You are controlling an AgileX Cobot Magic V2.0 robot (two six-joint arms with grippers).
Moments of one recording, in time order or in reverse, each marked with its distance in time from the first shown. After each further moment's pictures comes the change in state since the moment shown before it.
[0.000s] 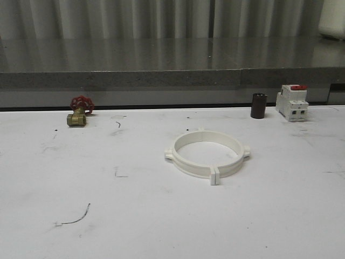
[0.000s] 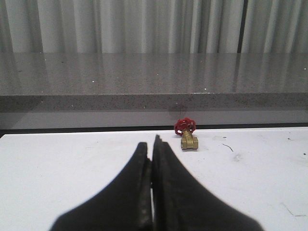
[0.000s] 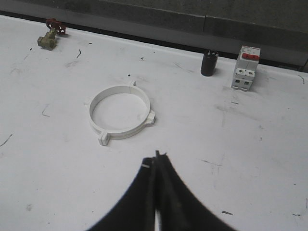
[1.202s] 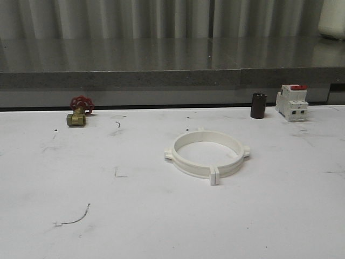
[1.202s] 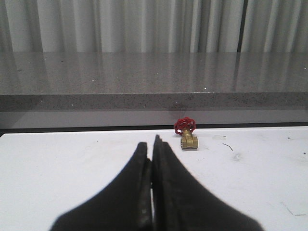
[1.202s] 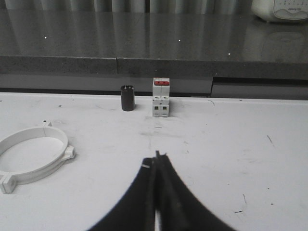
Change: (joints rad) left arm 0.000 0.000 0.000 0.002 0.002 -0.002; right arm -0.271 -0.481 0.577 -0.023 -0.457 0.000
